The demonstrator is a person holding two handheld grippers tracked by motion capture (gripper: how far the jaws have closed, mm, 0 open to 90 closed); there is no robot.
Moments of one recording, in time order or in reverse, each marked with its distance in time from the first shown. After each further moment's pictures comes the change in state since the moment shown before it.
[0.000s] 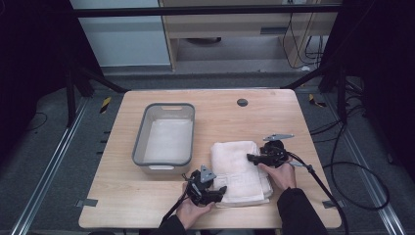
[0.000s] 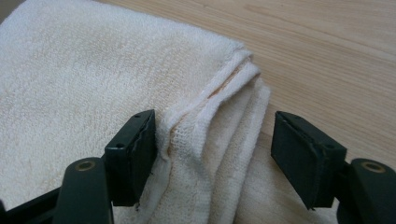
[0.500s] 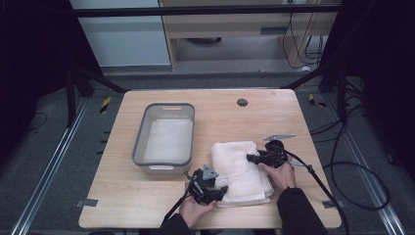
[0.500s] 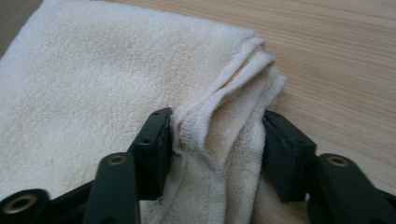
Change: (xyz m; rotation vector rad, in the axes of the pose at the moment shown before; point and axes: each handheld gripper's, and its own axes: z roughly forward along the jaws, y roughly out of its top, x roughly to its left) left arm -0.001 0.004 0.004 0.026 -0.046 -0.012; right arm -0.004 -0.003 0.003 0.021 0.092 0.079
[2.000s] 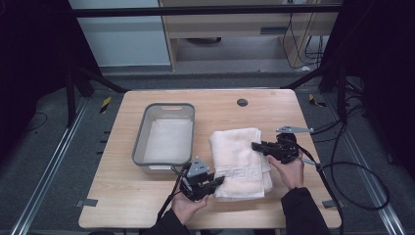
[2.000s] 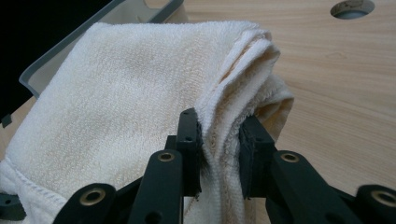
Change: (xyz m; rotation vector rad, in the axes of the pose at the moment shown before) left arm -0.002 0.024 -0.059 -0.178 -0.090 0.028; right arm 0.030 0.029 -0.067 -0.191 0.090 -0.015
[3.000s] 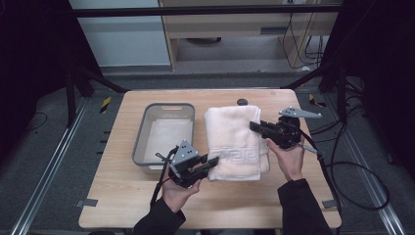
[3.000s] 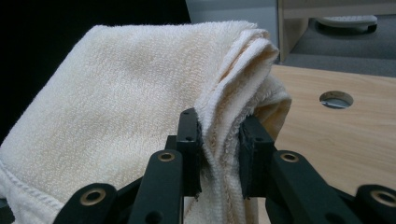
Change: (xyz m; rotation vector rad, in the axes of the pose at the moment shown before) left arm 0.005 0.052 -0.045 -0.152 0.044 0.055; right arm 0.036 0.057 -0.024 -0.178 -0.020 -0.070
